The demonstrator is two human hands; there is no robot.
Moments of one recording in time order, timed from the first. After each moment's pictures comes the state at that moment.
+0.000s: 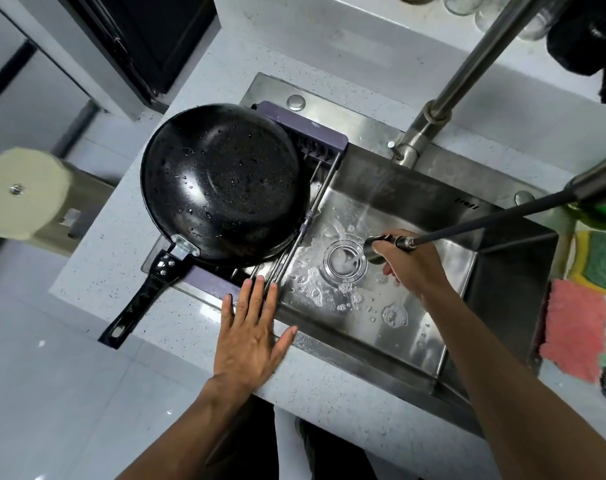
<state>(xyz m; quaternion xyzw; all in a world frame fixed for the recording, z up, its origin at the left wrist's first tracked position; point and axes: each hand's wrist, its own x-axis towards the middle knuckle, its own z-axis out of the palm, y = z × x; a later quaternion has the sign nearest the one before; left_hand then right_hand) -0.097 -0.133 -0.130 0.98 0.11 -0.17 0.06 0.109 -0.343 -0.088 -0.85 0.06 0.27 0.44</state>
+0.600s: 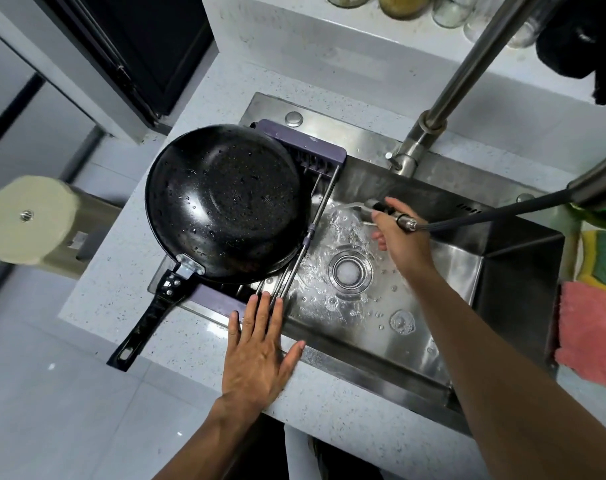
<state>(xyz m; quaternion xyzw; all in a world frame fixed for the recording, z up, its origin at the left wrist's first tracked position) -0.096 -0.132 -0.128 0.97 0.11 -0.19 0.06 0.141 -0.308 -0.097 -0.76 0.12 0.17 0.62</state>
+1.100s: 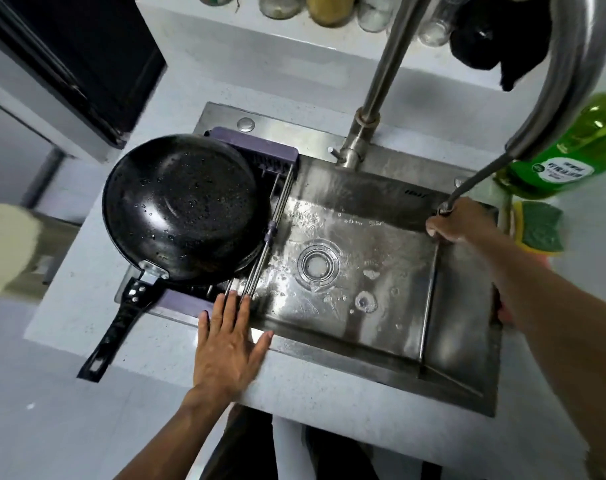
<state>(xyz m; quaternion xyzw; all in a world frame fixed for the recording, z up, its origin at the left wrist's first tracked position) -0.091 -0.134 -0.118 0.97 0.12 -0.21 0.07 0.194 -0.471 -0.072 -0.96 0.10 0.24 0.12</state>
